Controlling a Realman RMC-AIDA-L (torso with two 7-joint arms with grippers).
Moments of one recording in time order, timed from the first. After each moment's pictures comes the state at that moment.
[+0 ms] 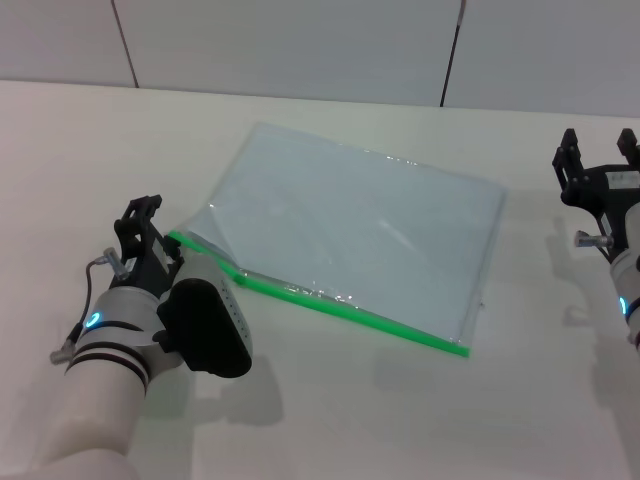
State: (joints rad) left arm -0.48 -2.03 2.86 0.78 1.04 -1.02 -1.22; right arm 0.54 2.02 -2.81 -0.60 -1.35 1.08 2.69
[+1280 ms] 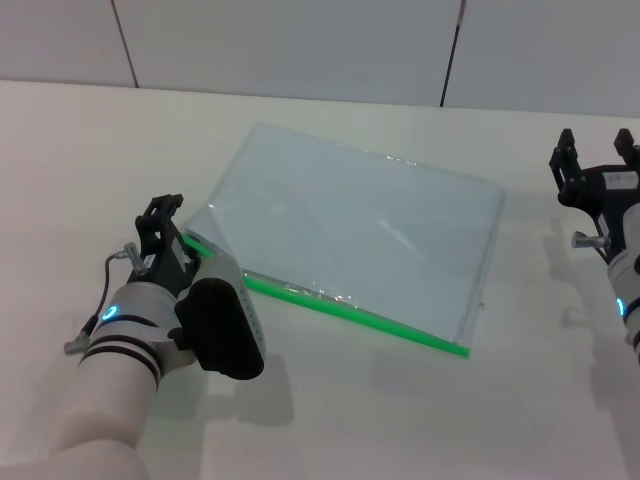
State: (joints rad) left arm -0.50 -2.03 2.86 0.78 1.05 -0.97 -1.18; right arm 0.54 2.02 -2.81 -0.61 -1.35 1.08 2.69
